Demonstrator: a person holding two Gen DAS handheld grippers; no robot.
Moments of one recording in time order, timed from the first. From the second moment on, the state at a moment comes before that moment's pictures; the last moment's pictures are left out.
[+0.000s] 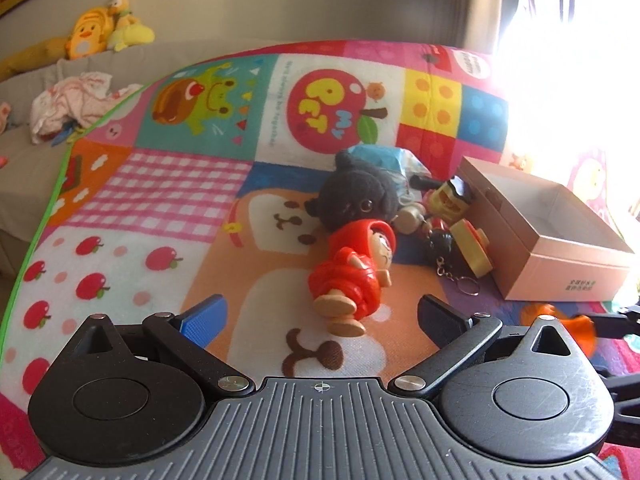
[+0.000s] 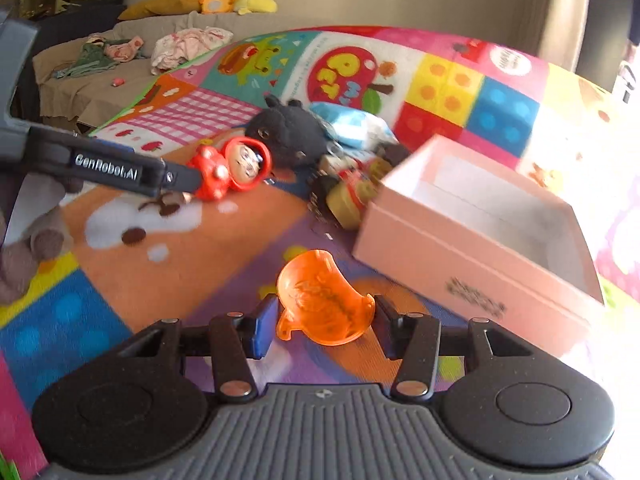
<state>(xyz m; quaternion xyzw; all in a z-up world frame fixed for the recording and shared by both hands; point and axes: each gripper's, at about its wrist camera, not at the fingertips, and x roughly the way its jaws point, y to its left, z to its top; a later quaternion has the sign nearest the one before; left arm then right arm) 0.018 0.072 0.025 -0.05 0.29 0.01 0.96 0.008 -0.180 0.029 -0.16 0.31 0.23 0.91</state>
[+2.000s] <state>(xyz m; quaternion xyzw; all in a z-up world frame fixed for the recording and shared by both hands) -0.010 0.028 0.015 -0.04 0.36 -0.08 0.93 -0.007 -0.247 0.013 -0.08 0.33 0.15 0.93</state>
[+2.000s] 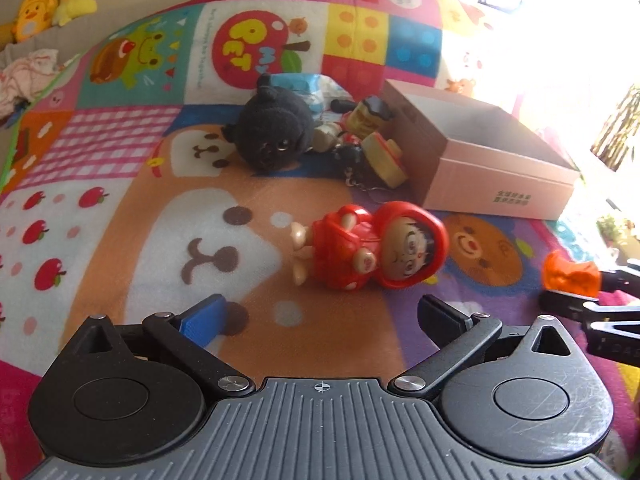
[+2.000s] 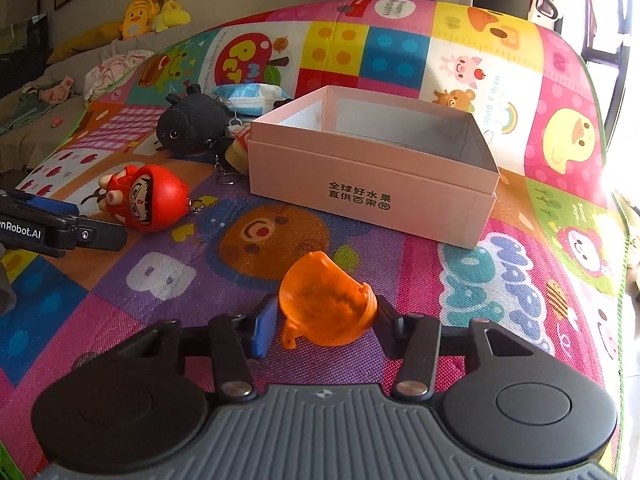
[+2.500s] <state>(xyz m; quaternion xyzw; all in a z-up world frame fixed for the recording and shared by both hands) 0.025 -0.019 0.014 0.02 0.32 -0.05 0.95 -0.021 -0.258 0.022 -0.07 0.34 0.18 0.92</state>
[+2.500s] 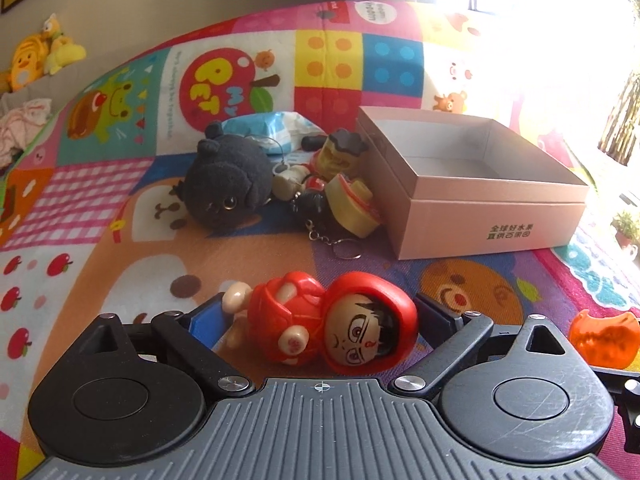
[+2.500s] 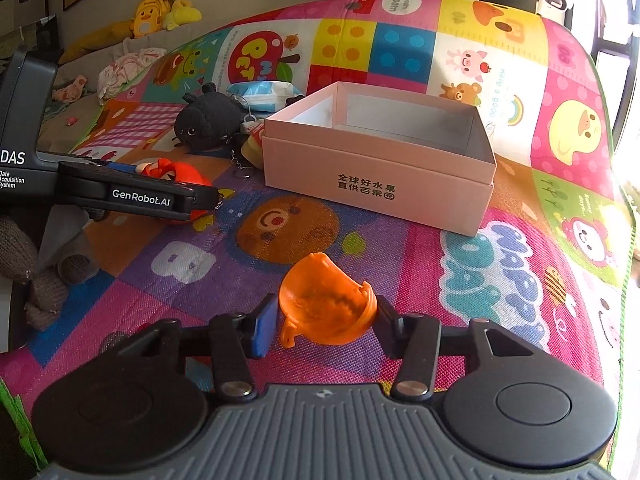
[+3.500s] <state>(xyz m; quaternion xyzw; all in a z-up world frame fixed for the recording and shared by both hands) 0.124 -0.122 0.049 0.03 0.30 -0.22 0.93 0.028 -0.342 0.105 -0.02 0.26 0.07 0.96</state>
